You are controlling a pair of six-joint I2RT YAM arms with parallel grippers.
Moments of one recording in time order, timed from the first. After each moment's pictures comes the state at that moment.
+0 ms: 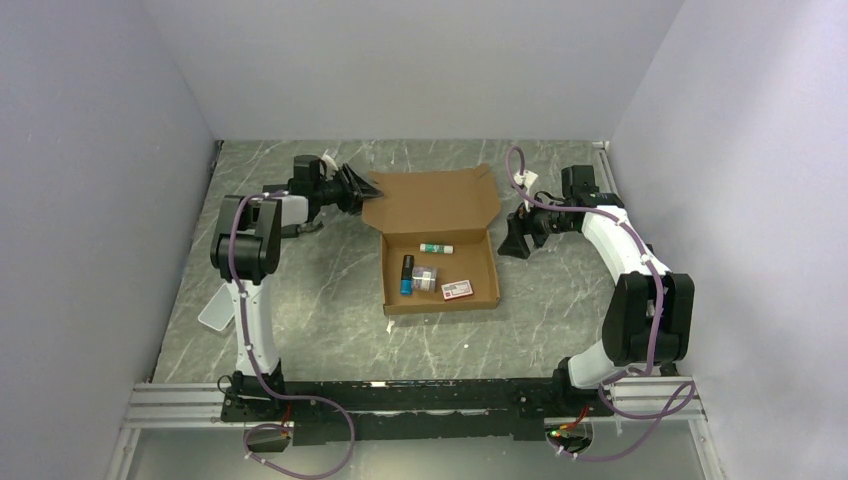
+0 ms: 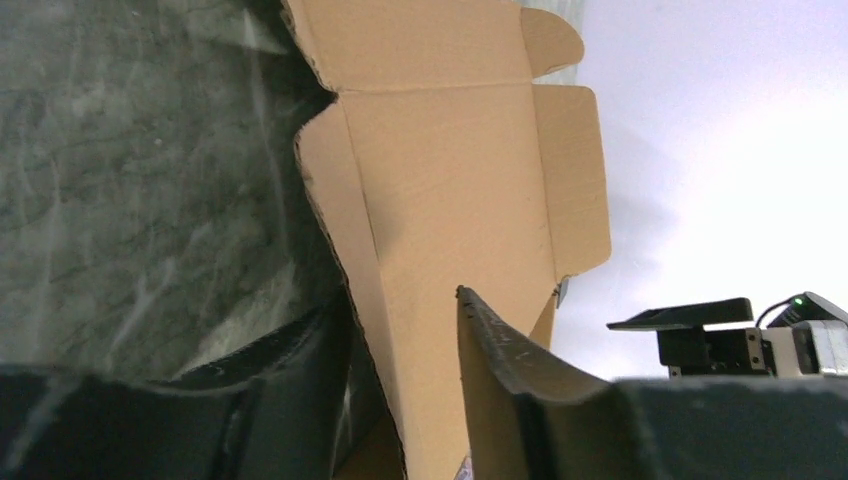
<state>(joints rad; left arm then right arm) -0.11 2.18 1.33 0.33 0.78 -0.91 0.00 1.51 1.13 -0.73 -0.83 -0.68</state>
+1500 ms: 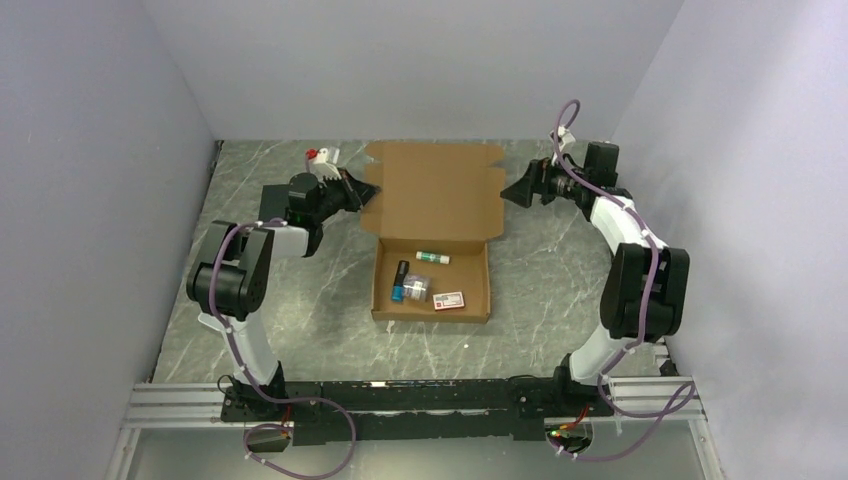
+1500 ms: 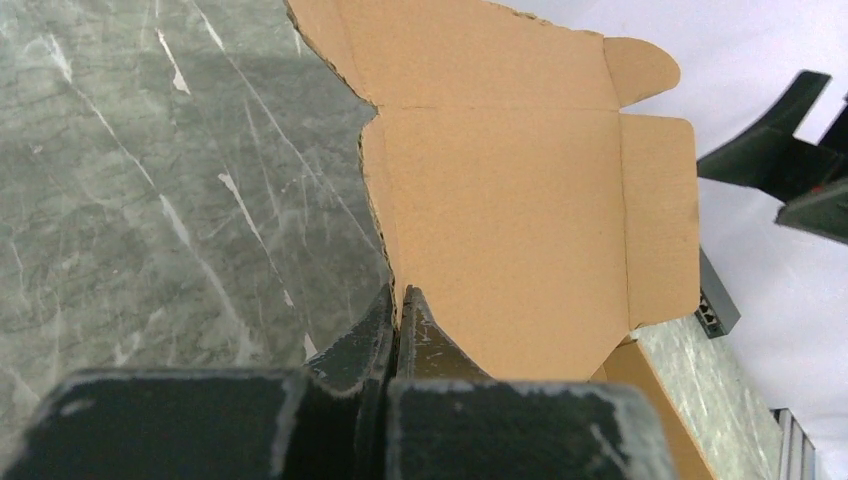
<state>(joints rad) -0.21 1.87 0.92 0.84 0.51 -0.58 -0.13 1.64 1.16 -0.12 -0.97 -0.05</state>
